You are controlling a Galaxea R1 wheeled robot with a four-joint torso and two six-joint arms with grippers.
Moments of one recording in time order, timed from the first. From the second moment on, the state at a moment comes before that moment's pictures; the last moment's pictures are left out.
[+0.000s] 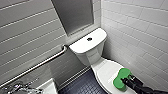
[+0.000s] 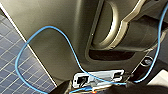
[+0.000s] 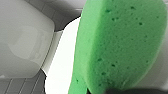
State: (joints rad) left arm 1.45 2.92 -2.41 -0.02 0.16 0.22; right arm -0.61 2.22 -1.40 1.19 0.63 -0.70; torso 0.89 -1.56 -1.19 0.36
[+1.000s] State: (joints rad) left arm 1.47 2.90 -2.41 -0.03 0.16 0.22; right arm -0.47 2.62 -1.89 1.26 0.36 -0.70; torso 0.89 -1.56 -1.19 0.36
